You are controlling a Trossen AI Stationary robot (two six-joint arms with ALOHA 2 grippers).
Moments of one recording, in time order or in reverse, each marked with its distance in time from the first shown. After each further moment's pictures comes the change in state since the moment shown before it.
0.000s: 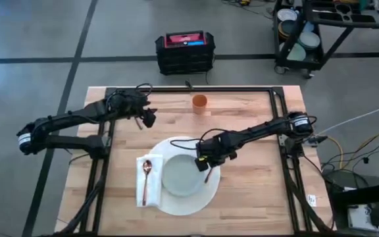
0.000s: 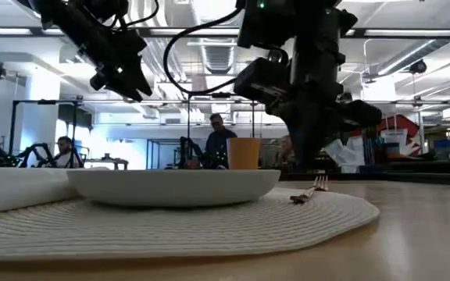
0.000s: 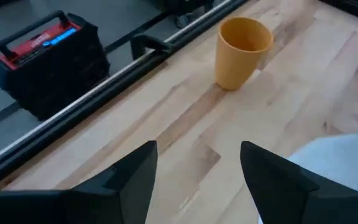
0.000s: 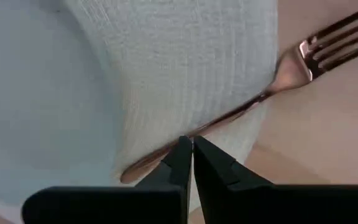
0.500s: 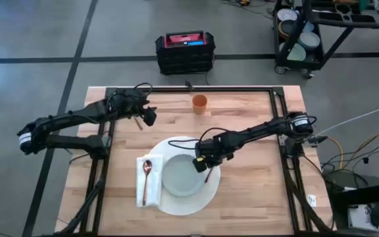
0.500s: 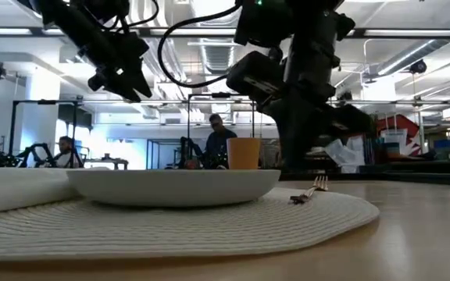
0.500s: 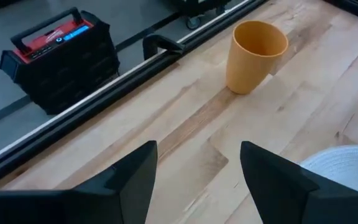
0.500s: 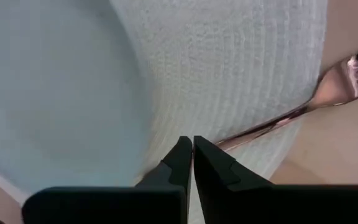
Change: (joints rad) left arm 0.000 0.020 0.000 0.005 -0.028 -0.029; right arm -0.011 0.001 -0.012 0.086 -0.001 -0.022
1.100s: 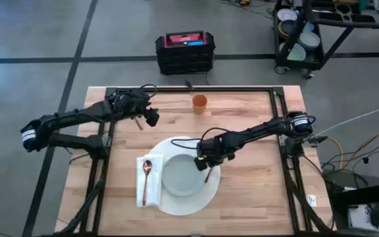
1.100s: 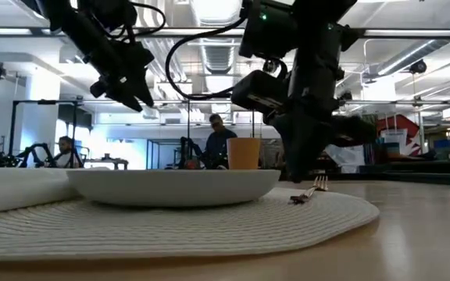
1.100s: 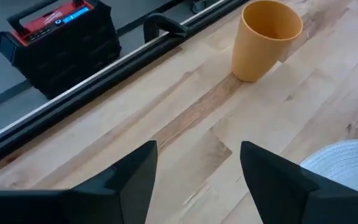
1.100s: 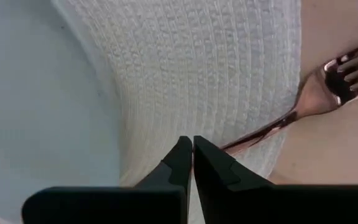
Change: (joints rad) left arm 0.000 0.056 0.000 0.003 0.000 -0.034; right arm -0.011 0.001 -0.062 0.064 0.020 0.047
